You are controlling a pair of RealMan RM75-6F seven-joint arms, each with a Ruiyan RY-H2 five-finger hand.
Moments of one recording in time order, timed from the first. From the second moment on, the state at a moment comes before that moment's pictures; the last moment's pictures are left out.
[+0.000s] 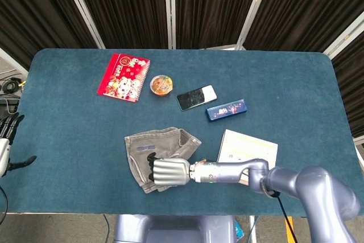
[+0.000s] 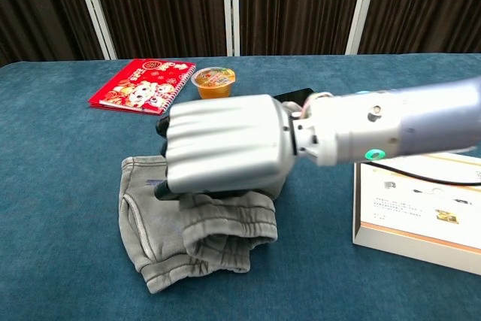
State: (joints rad) left arm -0.15 -1.12 -0.09 -1.51 1.40 1.38 -0.11; right arm 1.15 -1.67 0.00 -1.08 -2.18 1.10 -0.18
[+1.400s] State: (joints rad) left arm -0.17 -1.12 -0.12 -1.45 1.31 1.31 -0.16; right arm 1.38 -2.11 -0.05 -0.39 -2.06 1.22 0.15
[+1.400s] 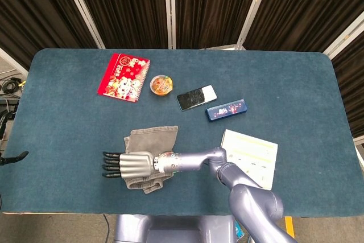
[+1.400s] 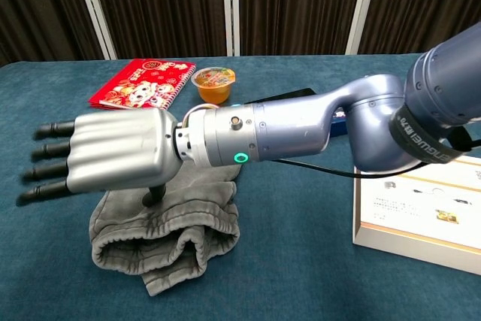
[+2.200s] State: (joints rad) left arm -0.15 -1.11 -0.10 -1.50 1.39 1.38 -0.15; right arm 0.99 -1.55 -0.07 -0.94 -1.82 1.40 -0.07
